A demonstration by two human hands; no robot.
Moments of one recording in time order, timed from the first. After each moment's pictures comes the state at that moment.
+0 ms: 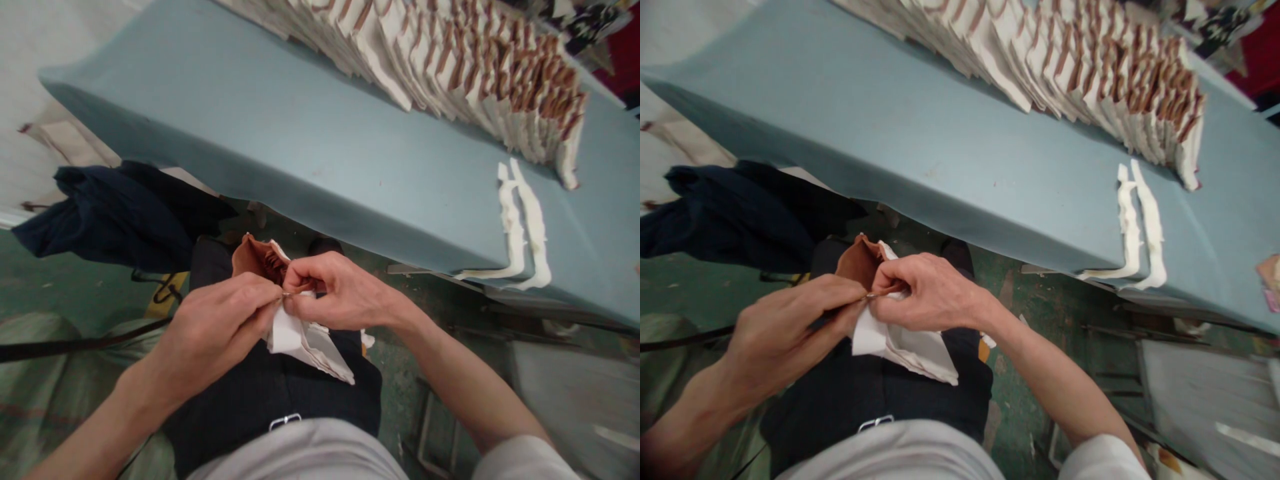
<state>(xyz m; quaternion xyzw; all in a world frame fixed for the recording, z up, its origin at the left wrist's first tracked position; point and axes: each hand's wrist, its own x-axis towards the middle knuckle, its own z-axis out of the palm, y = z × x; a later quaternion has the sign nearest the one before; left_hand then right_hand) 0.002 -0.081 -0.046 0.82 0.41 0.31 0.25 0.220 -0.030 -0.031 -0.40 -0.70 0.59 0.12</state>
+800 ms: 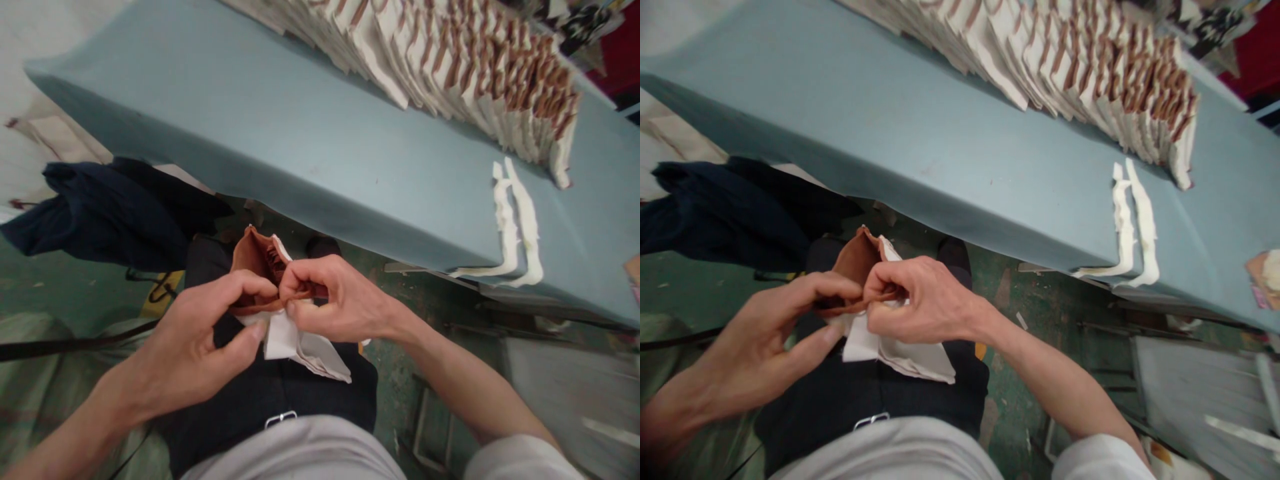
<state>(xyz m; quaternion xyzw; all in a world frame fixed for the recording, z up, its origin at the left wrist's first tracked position) -0.006 -0.084 -0.044 0.77 0.43 0.29 0.38 0.219 -0.043 -0.027 -0.40 -0.65 0.62 0.17</state>
